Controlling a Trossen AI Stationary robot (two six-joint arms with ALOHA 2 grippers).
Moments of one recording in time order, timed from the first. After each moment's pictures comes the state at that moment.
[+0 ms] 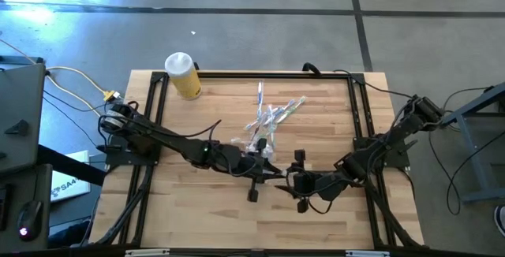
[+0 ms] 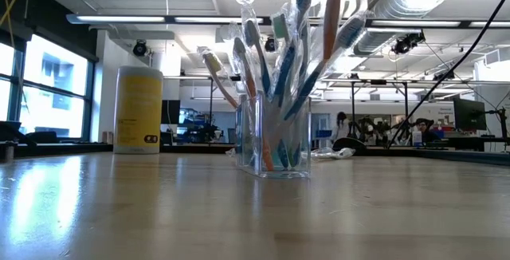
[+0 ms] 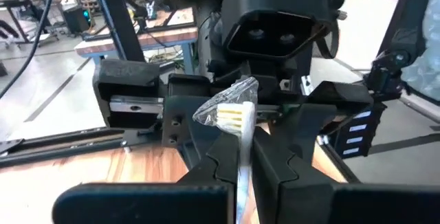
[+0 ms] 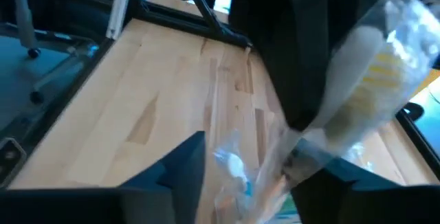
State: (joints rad) left arm -0.31 1.69 1.28 0.34 -0.19 0.07; right arm 0.61 1.43 1.00 -0.05 0.61 0.06
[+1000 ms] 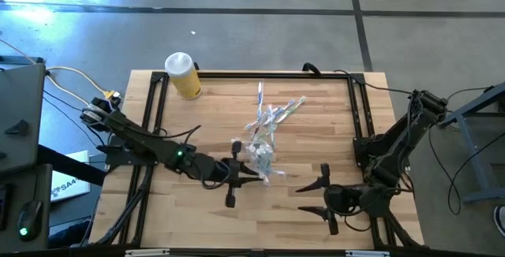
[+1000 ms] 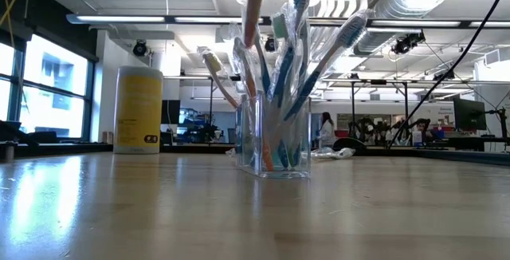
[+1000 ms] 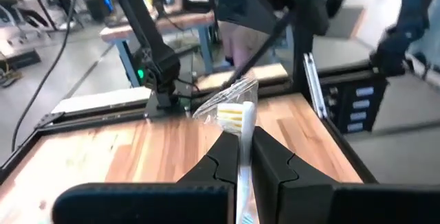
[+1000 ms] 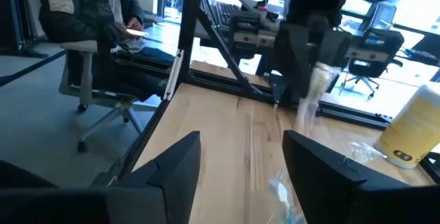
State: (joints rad) left arm -0.45 1.48 1.14 0.20 -0.40 0.05; right arm 0.88 1.31 1.00 0.03 0.79 0.05
